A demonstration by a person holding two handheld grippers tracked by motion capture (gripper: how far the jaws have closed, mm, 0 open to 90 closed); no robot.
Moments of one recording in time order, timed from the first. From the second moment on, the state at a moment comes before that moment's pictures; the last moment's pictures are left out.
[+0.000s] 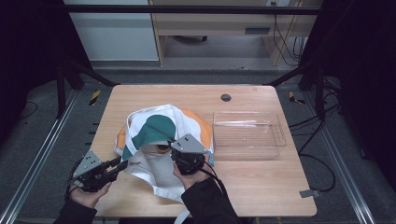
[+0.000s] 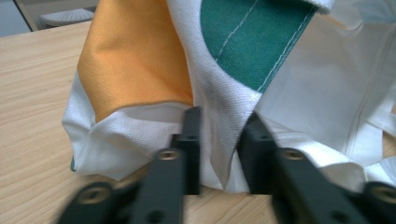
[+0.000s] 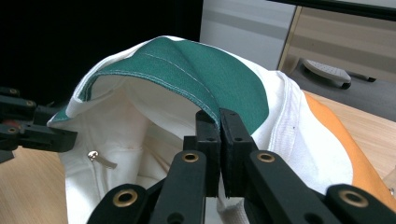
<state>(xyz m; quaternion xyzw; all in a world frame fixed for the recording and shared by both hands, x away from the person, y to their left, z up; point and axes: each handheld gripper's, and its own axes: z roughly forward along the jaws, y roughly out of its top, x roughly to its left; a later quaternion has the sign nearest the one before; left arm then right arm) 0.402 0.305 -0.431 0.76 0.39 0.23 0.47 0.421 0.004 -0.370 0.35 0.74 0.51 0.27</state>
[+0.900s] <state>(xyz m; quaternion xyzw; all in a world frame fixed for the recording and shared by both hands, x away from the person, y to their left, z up) 0.386 0.296 -0.388 0.75 0.38 0.27 0.47 0.423 0.001 -0.373 0.35 0.74 0.52 0.26</state>
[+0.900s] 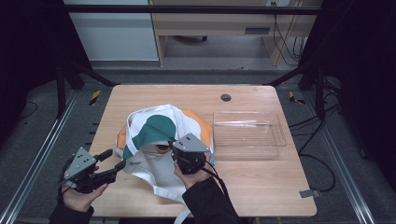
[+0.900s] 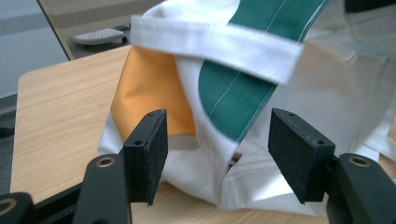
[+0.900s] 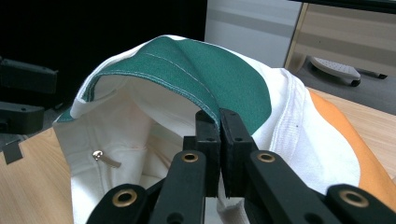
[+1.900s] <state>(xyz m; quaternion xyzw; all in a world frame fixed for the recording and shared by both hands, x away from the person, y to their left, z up) 0.402 0.244 -0.350 0.77 0.34 0.30 0.45 0.425 0.003 -0.369 0.36 0.74 0.51 0.26</state>
